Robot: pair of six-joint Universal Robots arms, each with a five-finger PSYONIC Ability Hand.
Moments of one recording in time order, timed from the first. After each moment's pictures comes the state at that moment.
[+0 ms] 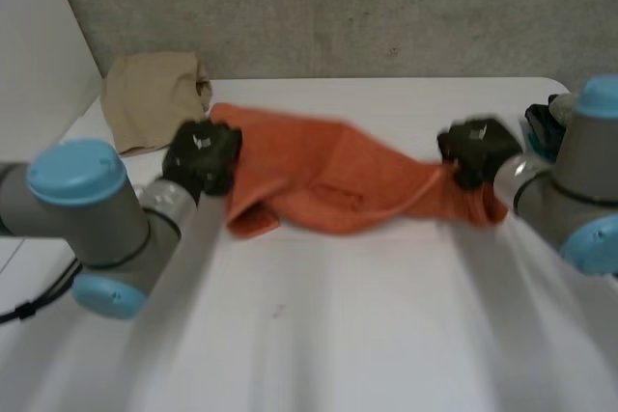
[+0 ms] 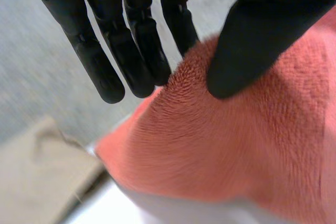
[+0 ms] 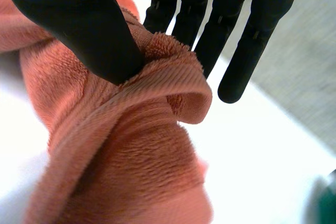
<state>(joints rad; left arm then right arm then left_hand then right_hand) 4.30 -2.14 -1.54 3.58 -1.46 3.44 1.82 -0.95 1.30 -0.01 1.33 2.68 1.04 1.08 1.09 1.10 0.90 1.09 1.17 1.19 1.20 0.98</state>
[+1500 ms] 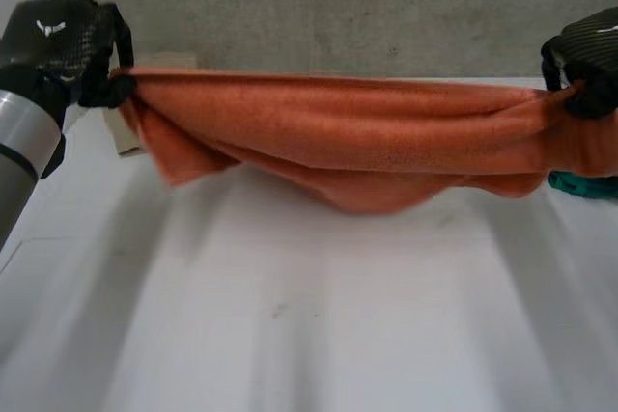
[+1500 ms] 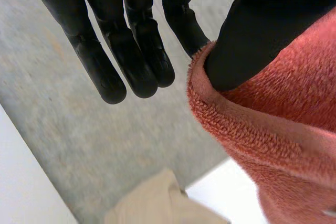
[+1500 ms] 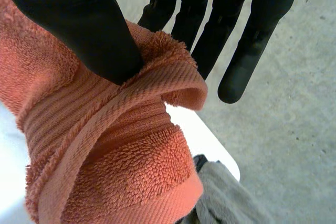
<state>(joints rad) 4.47 -1.58 -1.60 3.31 -1.46 3.37 1.65 -1.34 1.04 0.59 1.31 2.50 1.16 1.20 1.19 1.20 0.99 1.09 1.17 1.19 1.20 0.98</state>
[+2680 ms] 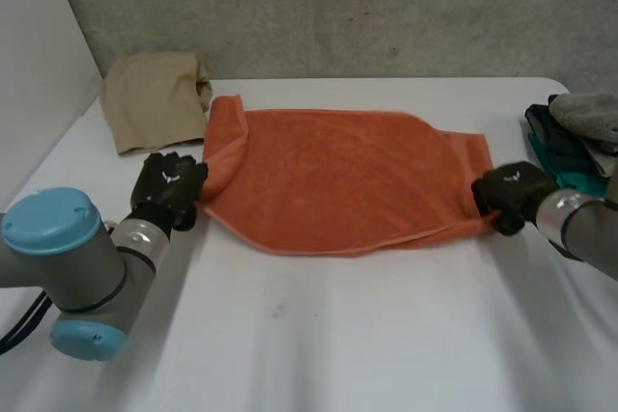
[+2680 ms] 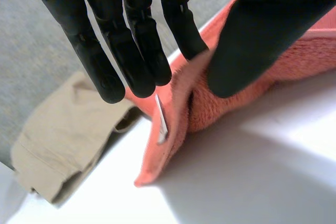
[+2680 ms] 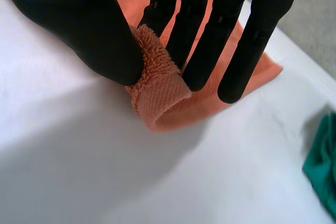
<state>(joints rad) 4.39 -2.10 -1.77 3.76 -1.49 3.57 1.65 -0.97 1.41 0.09 1.23 2.50 1.10 1.12 1.12 1.12 0.94 1.11 1.17 1.19 1.20 1.00</state>
